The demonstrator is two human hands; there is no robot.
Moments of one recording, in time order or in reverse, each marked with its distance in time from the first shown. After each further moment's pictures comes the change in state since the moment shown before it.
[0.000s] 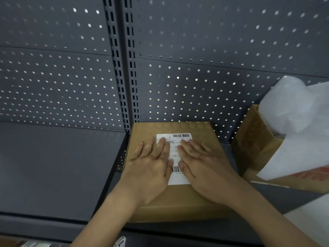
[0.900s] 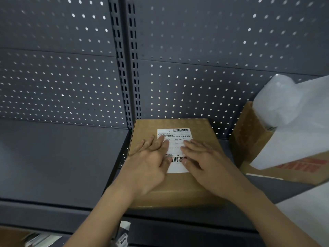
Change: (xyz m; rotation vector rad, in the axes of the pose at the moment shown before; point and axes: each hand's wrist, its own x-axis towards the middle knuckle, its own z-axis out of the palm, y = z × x) left_hand -0.015 0.004 -0.014 -0.147 0.025 -0.032; right_hand -0.026 -0.006 -0.011 0.262 0.123 0.050
